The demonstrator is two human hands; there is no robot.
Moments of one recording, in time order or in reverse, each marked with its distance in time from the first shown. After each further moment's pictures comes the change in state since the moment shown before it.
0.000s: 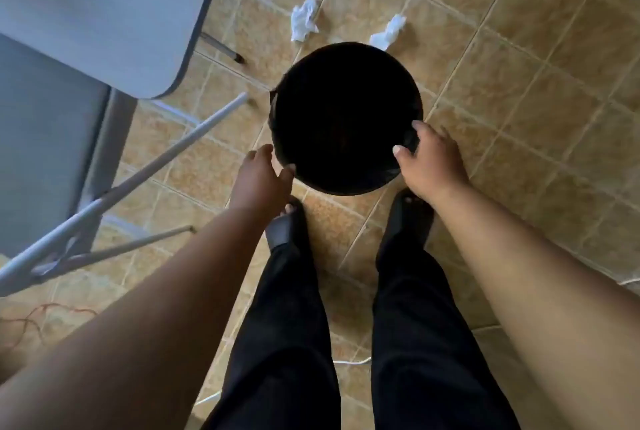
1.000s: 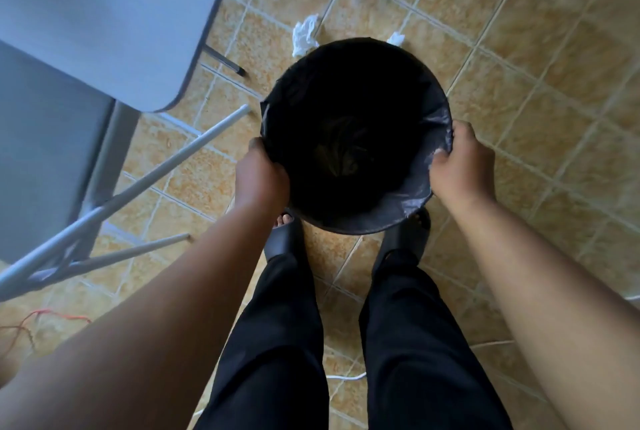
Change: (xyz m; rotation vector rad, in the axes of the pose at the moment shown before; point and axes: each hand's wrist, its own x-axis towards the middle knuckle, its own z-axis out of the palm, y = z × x) left_hand 0.005 0.031 -0.010 -0.136 0.186 -0.084; right_hand 0.001 0.015 -0.029 0.076 0.248 0.080
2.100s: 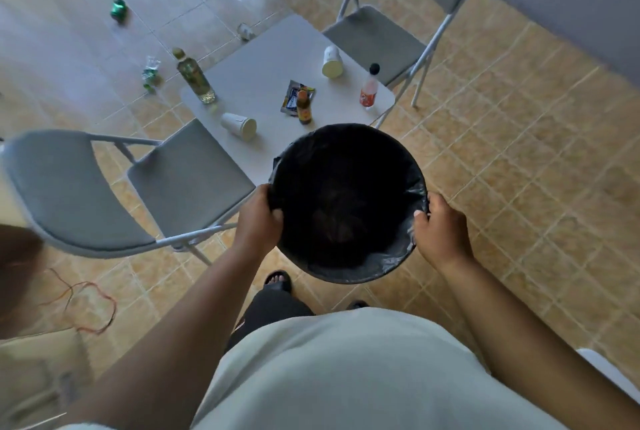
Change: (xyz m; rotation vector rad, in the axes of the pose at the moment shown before) left_hand -0.267 0.159 -0.288 -0.259 0.373 0.071; right_hand -0.159 -0.174 -0.373 0.007 -0.009 -0.555
